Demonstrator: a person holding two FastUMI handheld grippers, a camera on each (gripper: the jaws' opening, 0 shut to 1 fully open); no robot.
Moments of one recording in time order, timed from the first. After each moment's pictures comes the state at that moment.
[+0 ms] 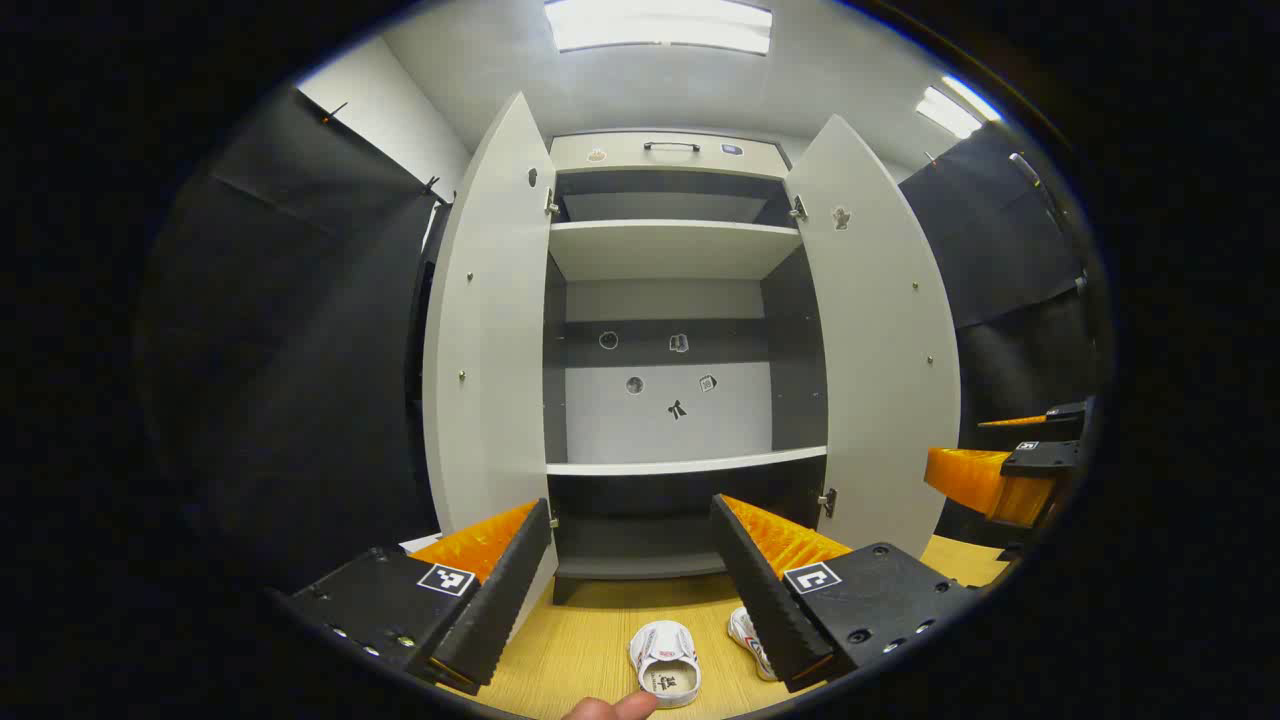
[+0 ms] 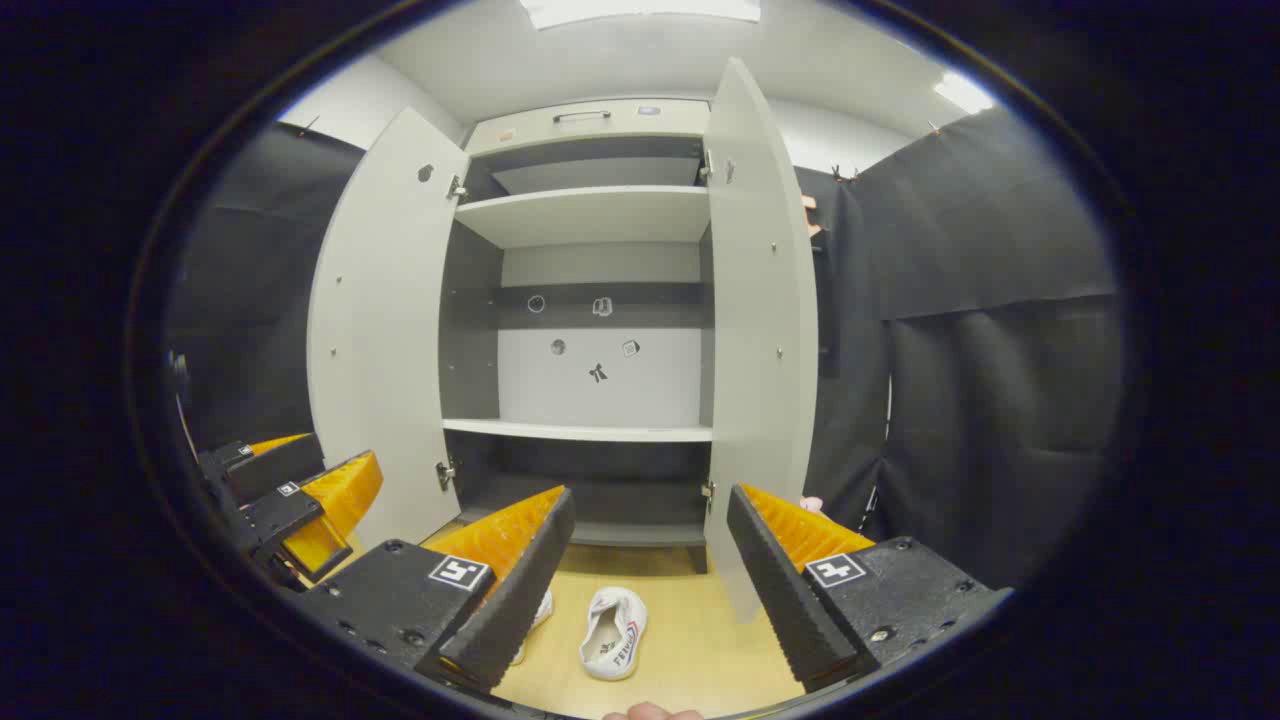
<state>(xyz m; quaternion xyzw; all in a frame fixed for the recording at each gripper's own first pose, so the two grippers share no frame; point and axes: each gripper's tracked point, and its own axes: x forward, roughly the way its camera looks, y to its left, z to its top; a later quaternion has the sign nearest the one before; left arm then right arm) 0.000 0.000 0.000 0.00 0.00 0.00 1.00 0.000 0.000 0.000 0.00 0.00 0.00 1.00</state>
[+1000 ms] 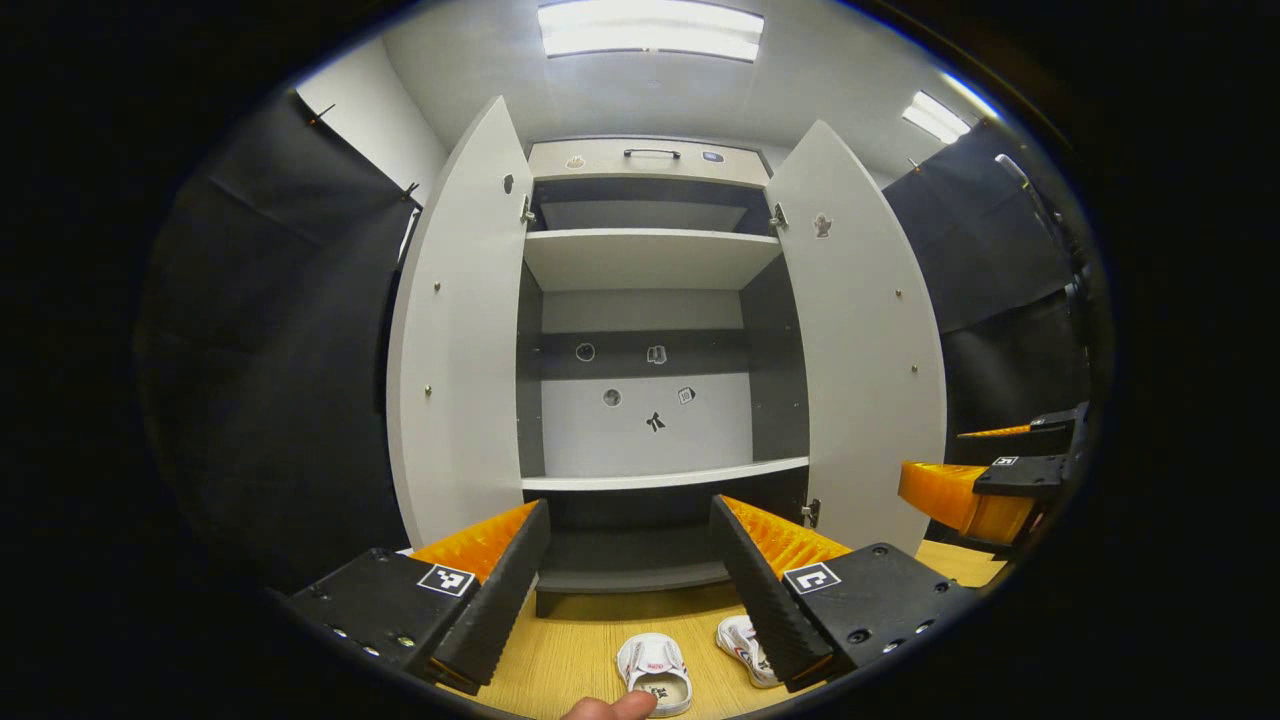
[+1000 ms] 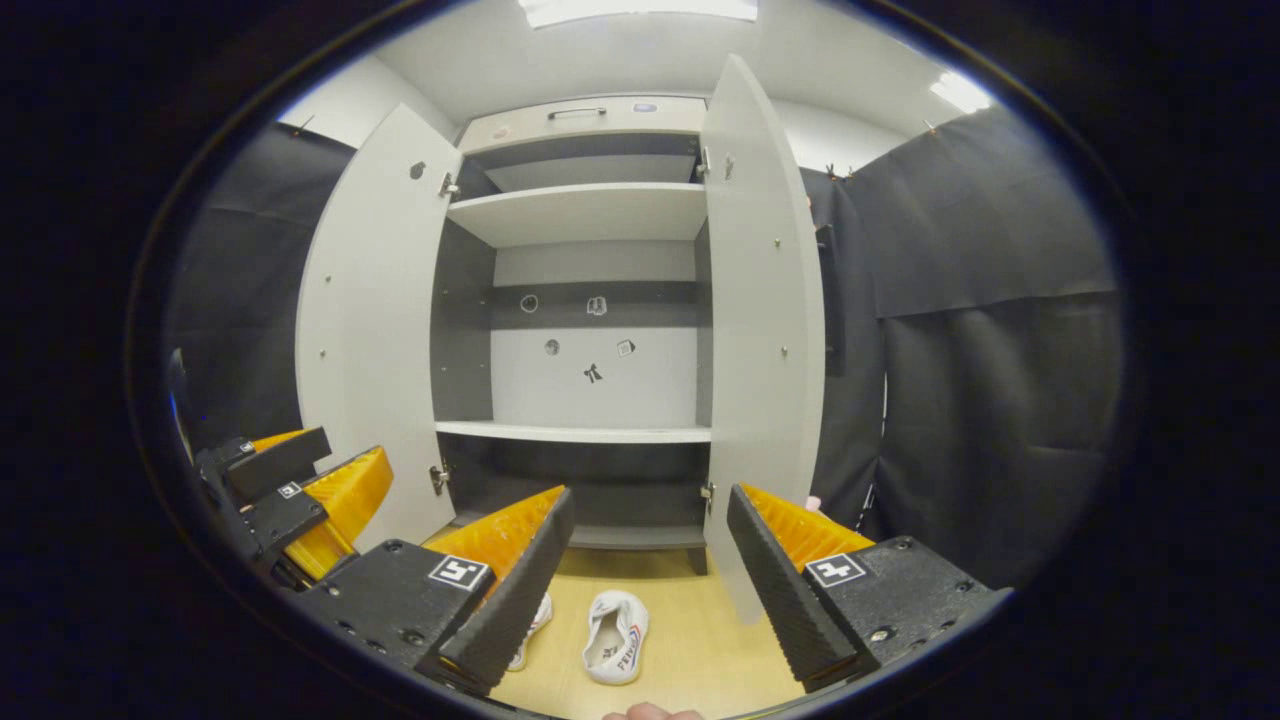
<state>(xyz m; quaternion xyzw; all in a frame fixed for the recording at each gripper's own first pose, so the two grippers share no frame) 0.012 -0.012 0.005 0.00 -0.02 -0.03 1.00 0.008 0.005 0.001 0.01 0.00 -0.01 1.00</state>
